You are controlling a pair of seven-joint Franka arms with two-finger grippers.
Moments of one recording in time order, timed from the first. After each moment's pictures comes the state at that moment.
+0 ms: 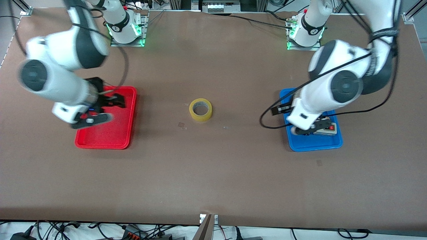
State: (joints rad) left arm -0.20 0.33 -0.10 -1.51 -0.11 1.63 -0.52; right arm 0.26 0.28 0.05 -1.71 0.03 1.87 -0.01
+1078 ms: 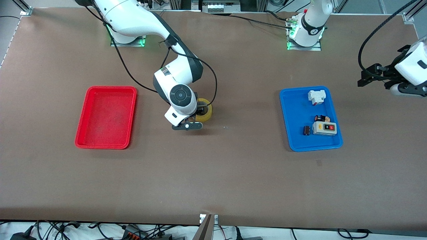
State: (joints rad) left arm 0.10 0.02 -0.11 -1.59 0.04 1.55 0.09; right arm 0.61 0.71 0.05 -1.51 0.03 2.02 0.58
